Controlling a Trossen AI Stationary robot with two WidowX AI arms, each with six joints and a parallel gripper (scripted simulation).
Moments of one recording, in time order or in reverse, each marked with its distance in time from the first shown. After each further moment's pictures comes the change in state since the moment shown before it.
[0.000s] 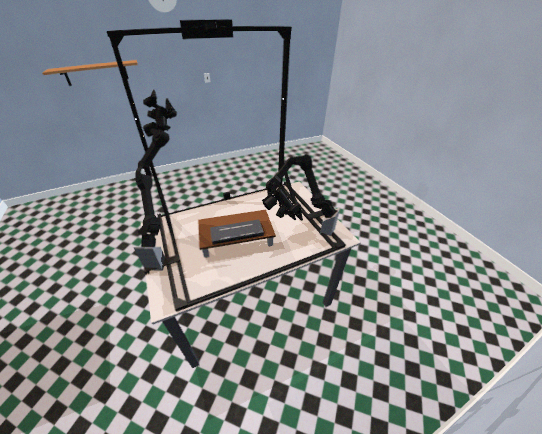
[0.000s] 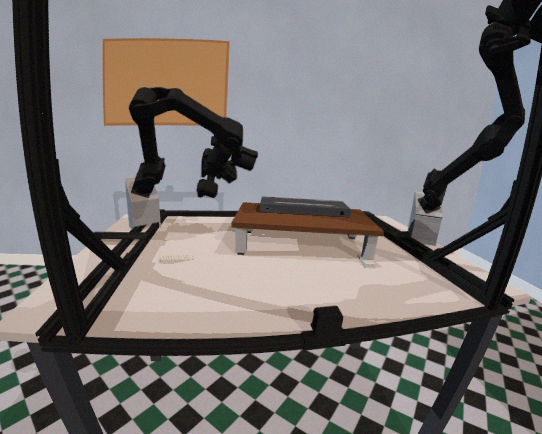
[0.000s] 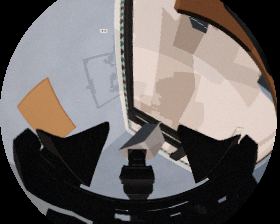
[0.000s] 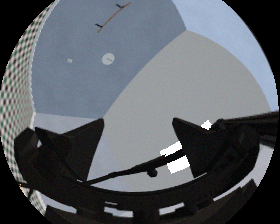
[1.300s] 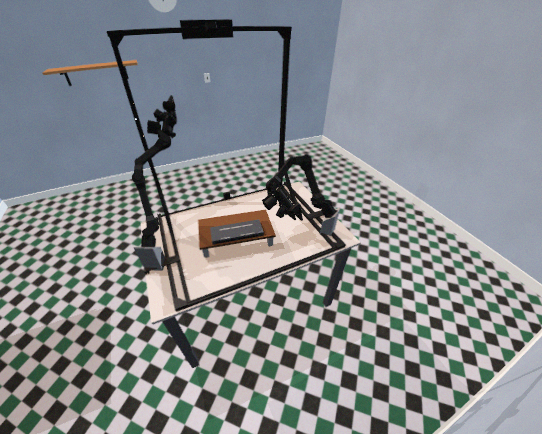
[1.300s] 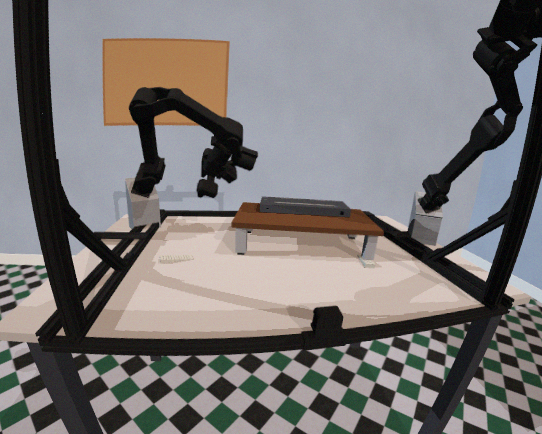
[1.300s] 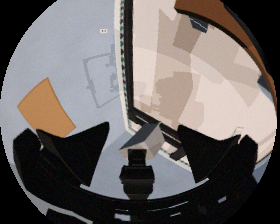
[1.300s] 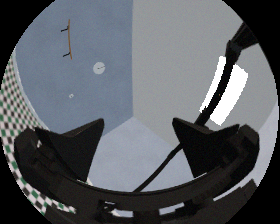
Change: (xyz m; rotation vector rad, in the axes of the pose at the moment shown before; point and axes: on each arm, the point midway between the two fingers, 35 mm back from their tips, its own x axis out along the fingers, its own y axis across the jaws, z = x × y) left arm 0.000 0.000 0.000 0.000 0.000 0.000; right arm -0.014 0.058 -0.021 0.717 0.168 0.066
